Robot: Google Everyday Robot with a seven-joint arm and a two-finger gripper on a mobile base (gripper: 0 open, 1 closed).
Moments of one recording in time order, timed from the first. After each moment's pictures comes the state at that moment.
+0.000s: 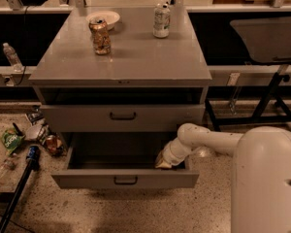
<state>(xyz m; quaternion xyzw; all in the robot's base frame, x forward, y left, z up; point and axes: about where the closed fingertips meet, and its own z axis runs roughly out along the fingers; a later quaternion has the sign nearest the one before) 0.613 -0.065 0.389 -0.67 0.70 0.16 0.20</state>
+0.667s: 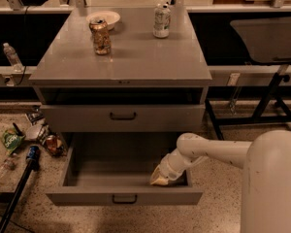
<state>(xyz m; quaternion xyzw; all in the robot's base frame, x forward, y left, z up) 0.533 -0.043 0.389 -0.63 0.72 0.25 0.16</state>
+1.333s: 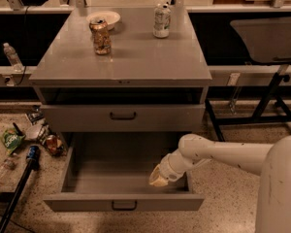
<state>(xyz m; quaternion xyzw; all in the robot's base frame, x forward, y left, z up) 0.523 -0.039 0.419 -0.63 0.71 0.23 0.18</state>
